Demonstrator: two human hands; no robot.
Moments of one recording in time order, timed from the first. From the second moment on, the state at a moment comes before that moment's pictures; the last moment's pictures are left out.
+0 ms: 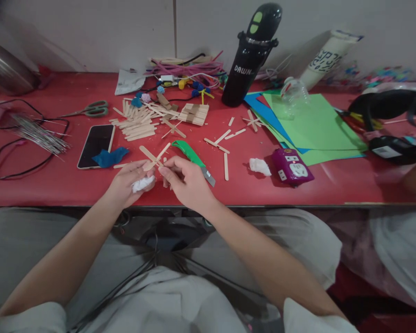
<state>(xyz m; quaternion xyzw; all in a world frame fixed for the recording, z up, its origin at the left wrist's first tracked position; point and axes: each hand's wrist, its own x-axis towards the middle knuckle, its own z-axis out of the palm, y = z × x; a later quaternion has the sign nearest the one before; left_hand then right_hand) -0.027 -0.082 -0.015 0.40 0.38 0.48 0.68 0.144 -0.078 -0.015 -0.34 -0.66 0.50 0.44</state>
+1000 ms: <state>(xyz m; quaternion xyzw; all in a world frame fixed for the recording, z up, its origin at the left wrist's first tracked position) -0.025 -0.082 -0.014 0.37 0.36 0.49 0.70 0.145 -0.067 -0.005 -0.35 -0.57 0.59 0.45</state>
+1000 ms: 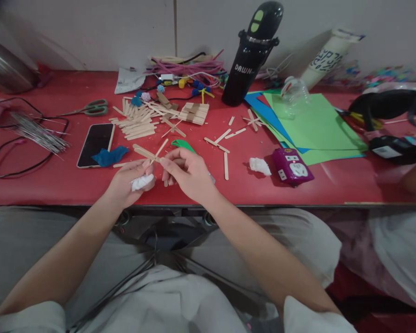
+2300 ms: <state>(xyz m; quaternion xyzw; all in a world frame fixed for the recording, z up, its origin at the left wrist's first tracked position) -0.023 -0.086 -0.012 0.36 0.32 0.48 0.73 0.141 -0.077 -0.006 -0.24 -0.44 0.77 0.39</state>
